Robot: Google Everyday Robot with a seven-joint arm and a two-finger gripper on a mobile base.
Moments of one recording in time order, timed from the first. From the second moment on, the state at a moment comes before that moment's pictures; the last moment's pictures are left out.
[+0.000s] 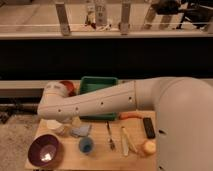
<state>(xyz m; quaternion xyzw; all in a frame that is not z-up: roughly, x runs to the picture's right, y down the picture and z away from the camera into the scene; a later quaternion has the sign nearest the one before) -0.185 0.143 0.716 -0.17 -0.14 -0.54 0.81</state>
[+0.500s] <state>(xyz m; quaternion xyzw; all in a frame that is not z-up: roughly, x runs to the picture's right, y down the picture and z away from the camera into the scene) -0.199 0.152 0.717 -0.17 -0.16 -0.57 0.79</state>
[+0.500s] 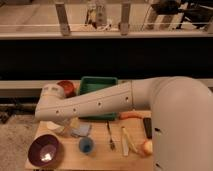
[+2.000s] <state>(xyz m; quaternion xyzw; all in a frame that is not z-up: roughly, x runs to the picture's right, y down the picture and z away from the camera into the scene) -0.221 0.204 0.735 -0.15 -0.22 -0.60 0.76</state>
